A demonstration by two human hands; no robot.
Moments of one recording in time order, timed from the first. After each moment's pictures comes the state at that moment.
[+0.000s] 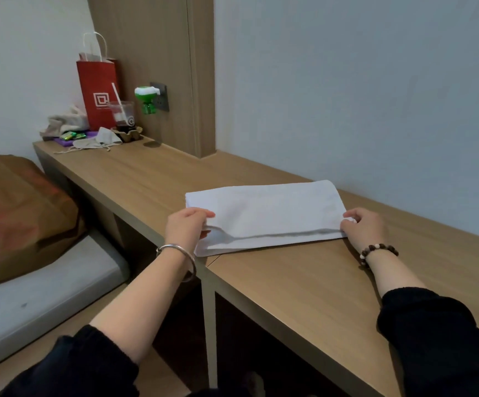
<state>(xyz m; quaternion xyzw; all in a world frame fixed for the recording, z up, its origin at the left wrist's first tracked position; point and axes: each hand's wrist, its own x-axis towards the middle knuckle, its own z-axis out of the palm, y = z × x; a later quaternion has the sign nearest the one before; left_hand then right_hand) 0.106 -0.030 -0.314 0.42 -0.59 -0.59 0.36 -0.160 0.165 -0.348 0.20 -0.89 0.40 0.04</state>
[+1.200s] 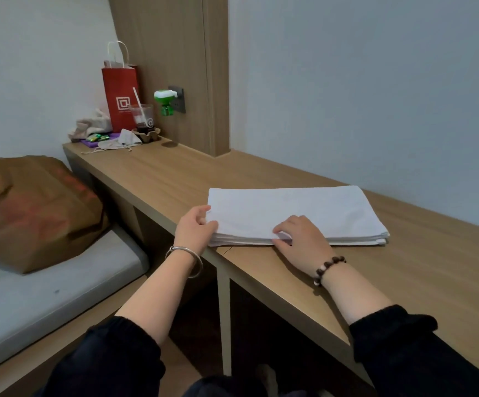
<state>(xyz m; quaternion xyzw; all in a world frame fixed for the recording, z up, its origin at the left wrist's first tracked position) 0.131 -0.038 -0.339 0.40 -0.73 -0.45 0.32 -0.033 0.120 -0.347 0.53 -0.82 0.21 0.03</state>
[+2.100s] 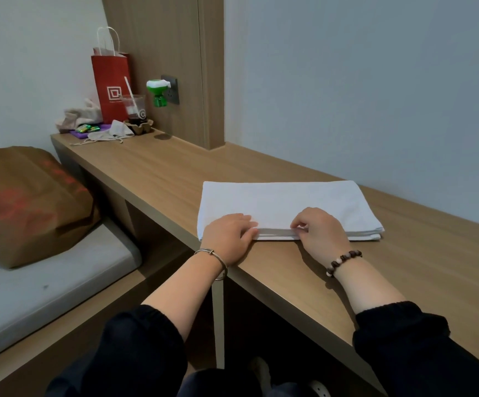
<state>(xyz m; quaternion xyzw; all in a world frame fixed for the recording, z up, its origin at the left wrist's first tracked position) 0.090 -0.006 -0.354 0.24 -0.95 -0.11 0.17 -0.049 0.143 -0.334 0.49 -0.84 0.24 0.07</state>
